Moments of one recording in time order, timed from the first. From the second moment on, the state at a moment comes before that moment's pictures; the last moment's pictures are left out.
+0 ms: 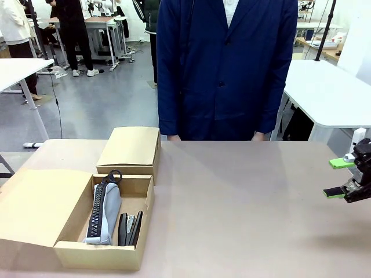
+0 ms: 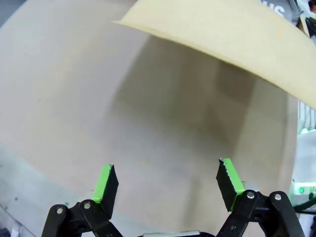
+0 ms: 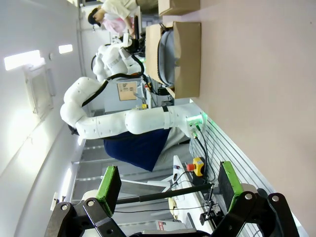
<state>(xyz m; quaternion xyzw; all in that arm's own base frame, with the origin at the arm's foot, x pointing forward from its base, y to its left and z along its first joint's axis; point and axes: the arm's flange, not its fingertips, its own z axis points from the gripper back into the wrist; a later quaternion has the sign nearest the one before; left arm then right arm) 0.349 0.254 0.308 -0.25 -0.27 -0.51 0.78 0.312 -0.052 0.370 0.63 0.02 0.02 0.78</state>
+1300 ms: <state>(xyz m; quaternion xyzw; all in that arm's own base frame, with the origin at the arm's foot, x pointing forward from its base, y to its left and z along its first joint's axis) 0.312 0.108 0.347 -0.53 -0.43 -0.49 0.54 0.312 -0.052 0.370 0.63 0.02 0.02 0.78</state>
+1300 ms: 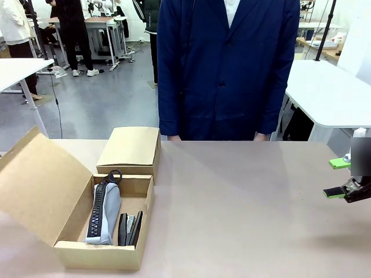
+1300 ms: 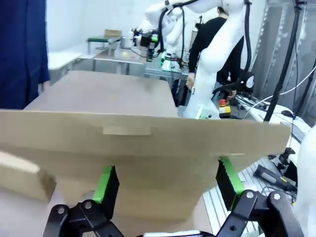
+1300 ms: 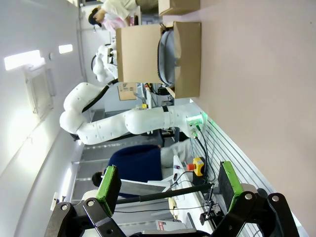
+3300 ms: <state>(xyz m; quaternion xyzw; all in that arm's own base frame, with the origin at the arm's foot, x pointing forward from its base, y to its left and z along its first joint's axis) 0.383 -0.029 0.290 -0.44 -0.50 -0.51 0.54 0.311 -0.052 0.370 0.63 0.02 0.02 0.78</state>
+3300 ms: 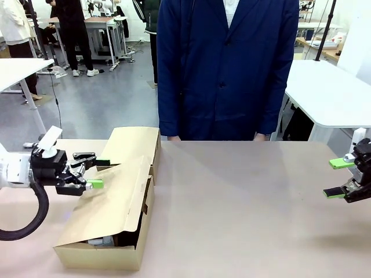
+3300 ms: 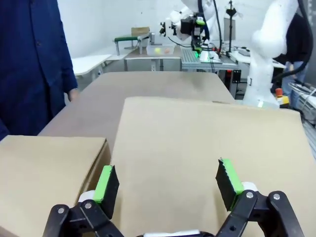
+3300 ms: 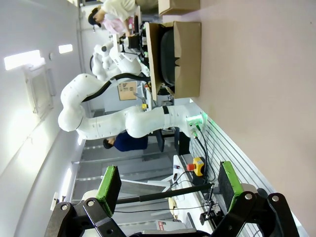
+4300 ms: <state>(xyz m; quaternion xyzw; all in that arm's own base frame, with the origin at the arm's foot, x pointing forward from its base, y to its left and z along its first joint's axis) 0.393 -0.062 0.297 -0.34 -0.43 -0.62 0.56 0.311 -0.052 0.370 0.63 0.02 0.02 0.78</state>
